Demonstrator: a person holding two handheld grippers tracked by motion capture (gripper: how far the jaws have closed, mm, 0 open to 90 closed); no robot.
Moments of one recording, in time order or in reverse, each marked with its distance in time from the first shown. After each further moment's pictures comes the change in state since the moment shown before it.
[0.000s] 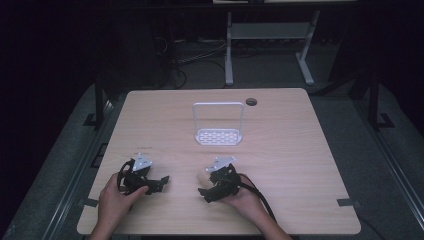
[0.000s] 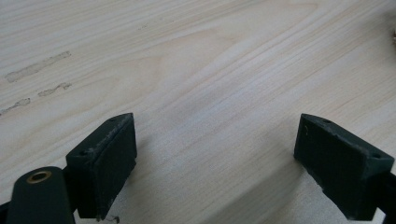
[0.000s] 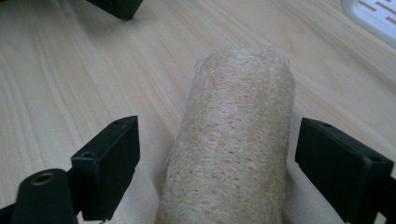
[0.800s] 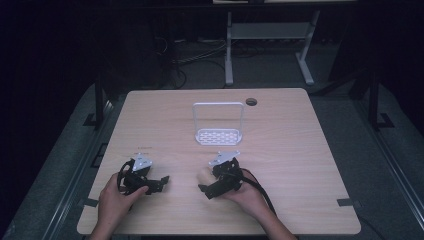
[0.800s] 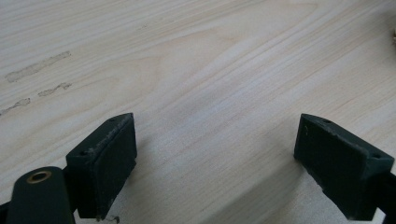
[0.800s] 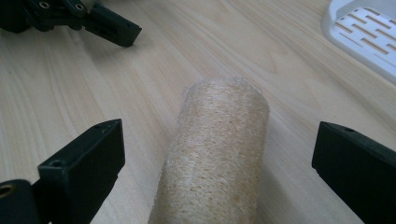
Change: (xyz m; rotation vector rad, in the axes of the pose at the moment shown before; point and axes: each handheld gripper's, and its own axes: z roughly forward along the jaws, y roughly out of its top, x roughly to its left) left arm 0.000 0.000 0.000 0.001 0.001 0.001; right arm -0.009 0.010 -0.010 -0.037 0.019 0.025
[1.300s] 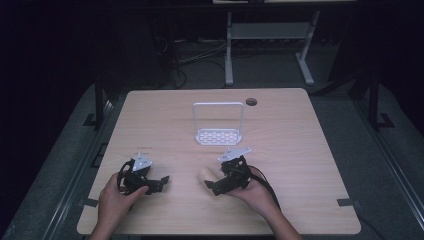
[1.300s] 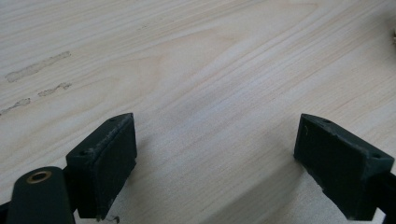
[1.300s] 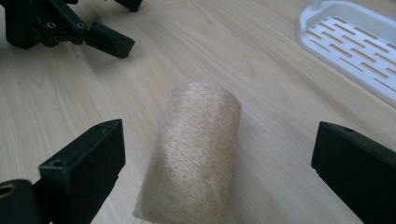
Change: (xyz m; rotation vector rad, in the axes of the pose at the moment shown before) left arm 0.000 0.000 0.000 0.000 0.000 0.000; right arm -0.013 -0.002 -0.020 -0.043 0.005 0.030
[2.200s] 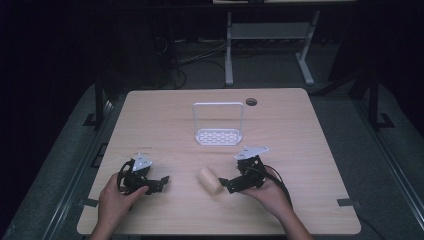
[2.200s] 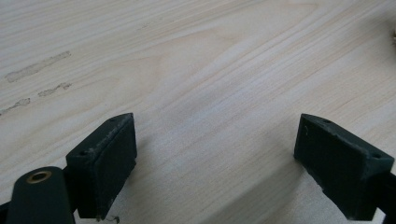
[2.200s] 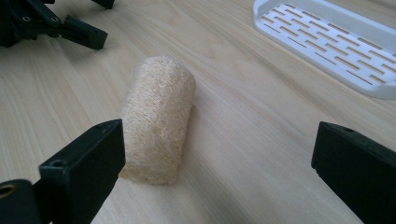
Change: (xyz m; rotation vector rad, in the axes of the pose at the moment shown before) left arm 0.000 0.000 0.000 0.003 -0.001 0.003; right arm -0.024 -0.017 -0.028 -0.010 -0.040 0.048
